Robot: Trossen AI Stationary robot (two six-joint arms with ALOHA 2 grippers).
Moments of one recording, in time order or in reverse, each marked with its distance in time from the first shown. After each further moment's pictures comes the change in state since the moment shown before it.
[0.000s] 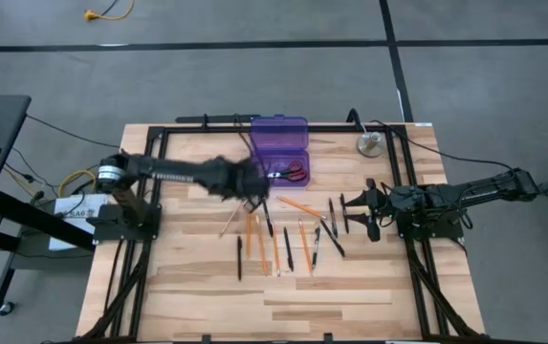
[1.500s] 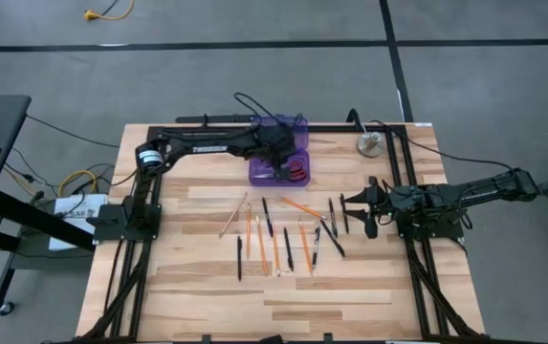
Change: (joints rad) left arm 0.319 0.323 0.148 0.632 0.335 0.772; right arm 0.000 0.000 0.000 -0.007 0.079 0.069
